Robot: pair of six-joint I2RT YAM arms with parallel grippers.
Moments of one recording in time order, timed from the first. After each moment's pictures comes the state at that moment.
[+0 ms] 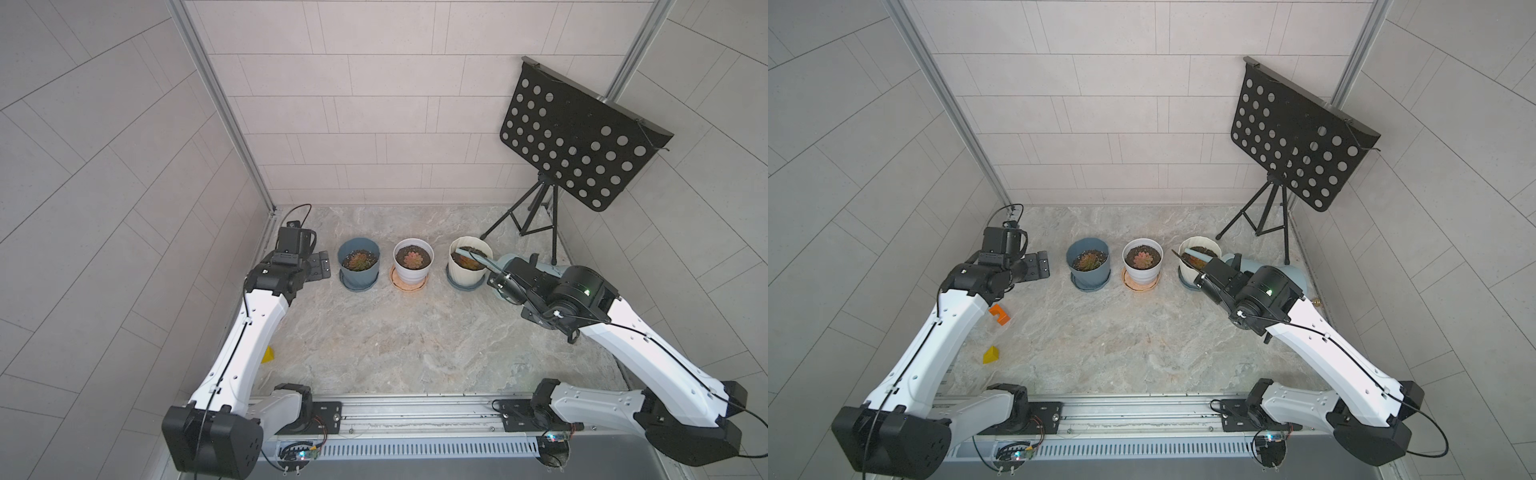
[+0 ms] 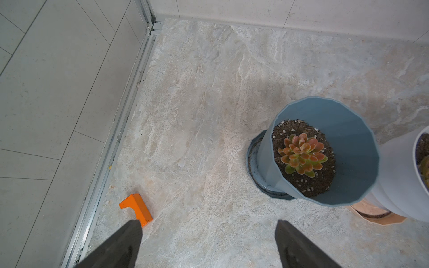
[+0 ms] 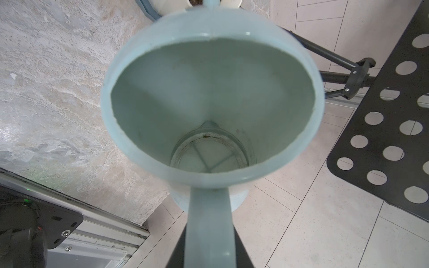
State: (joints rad) left arm -0.11 1.14 1.13 -0.84 -0.24 -0.22; right arm 0.77 1.12 1.45 -1.69 0.75 -0.35
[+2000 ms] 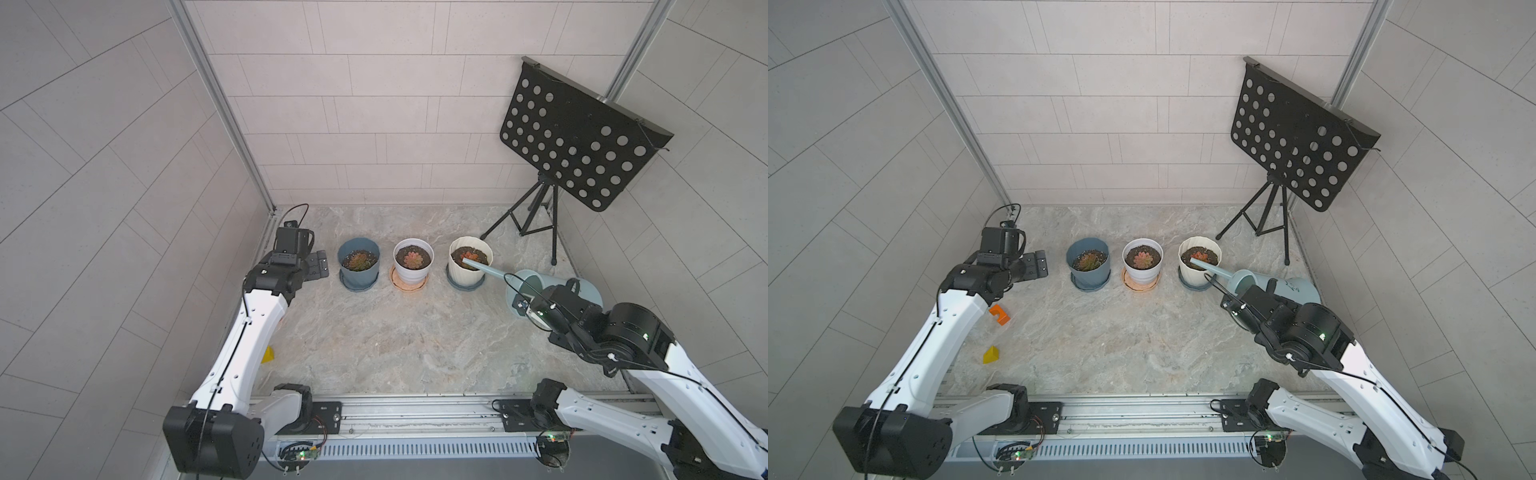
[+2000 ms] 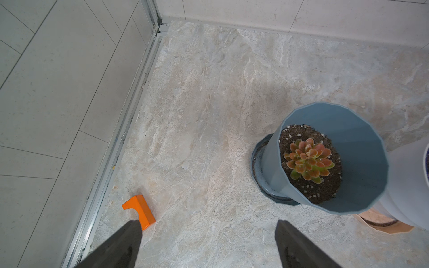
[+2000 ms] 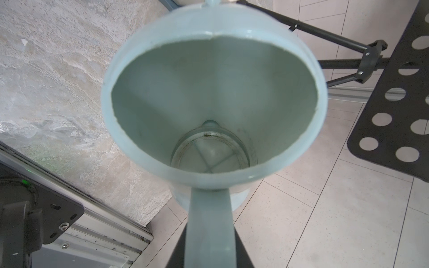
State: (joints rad) left arm -0.09 1.14 1.12 -0.82 -0.25 -0.22; right arm 0.75 0.85 1.28 -1.69 0.72 -0.43
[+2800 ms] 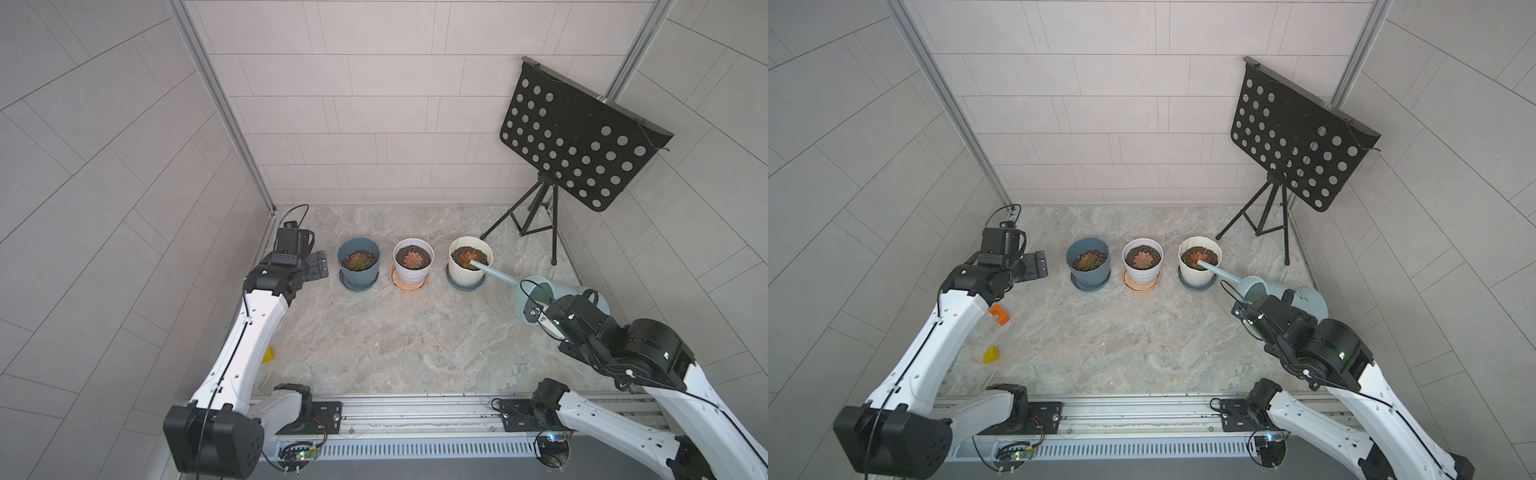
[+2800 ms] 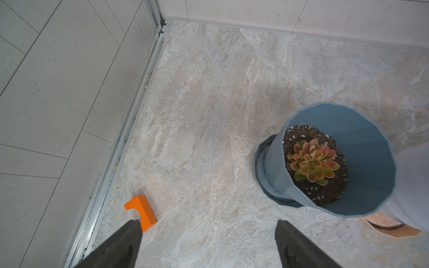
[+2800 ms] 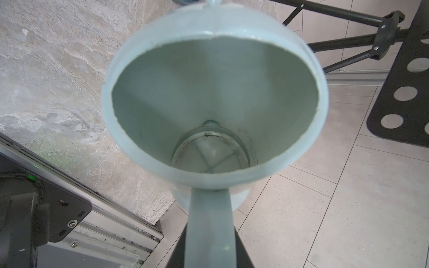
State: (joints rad) left arm -0.09 1.14 1.12 -0.81 -0.26 -0.22; right arm 0.70 0.74 1.22 -1.69 0.69 -0.44
